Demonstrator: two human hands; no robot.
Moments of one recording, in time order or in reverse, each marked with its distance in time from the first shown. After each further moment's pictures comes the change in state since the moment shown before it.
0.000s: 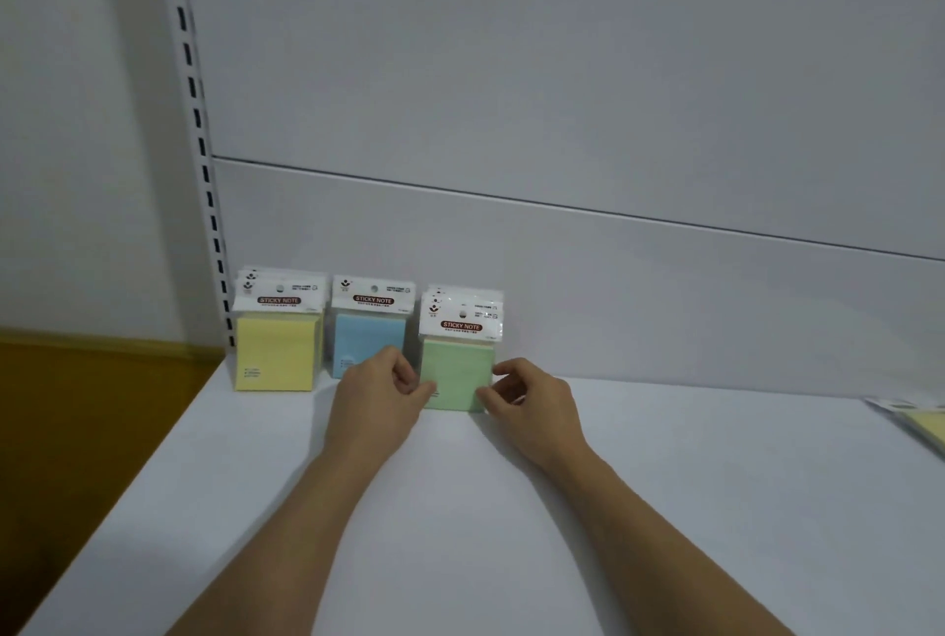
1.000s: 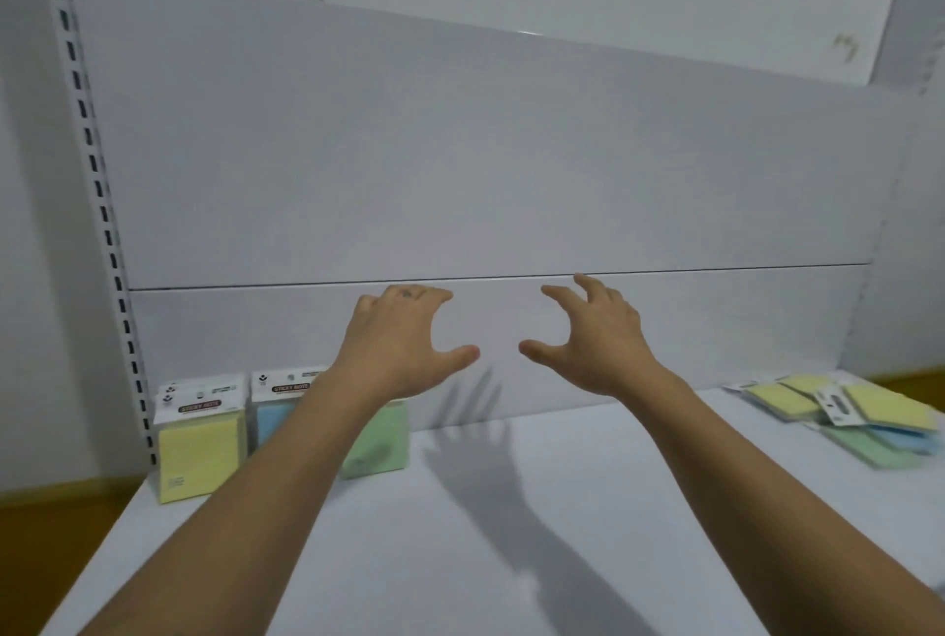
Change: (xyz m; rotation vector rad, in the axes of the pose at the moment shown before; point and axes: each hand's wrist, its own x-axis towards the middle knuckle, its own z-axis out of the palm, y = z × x) left_hand -0.004 0.185 -0.036 0.565 -0.171 0.666; right_hand -0.043 -0.052 -0.204 -0.561 0.254 -0.009
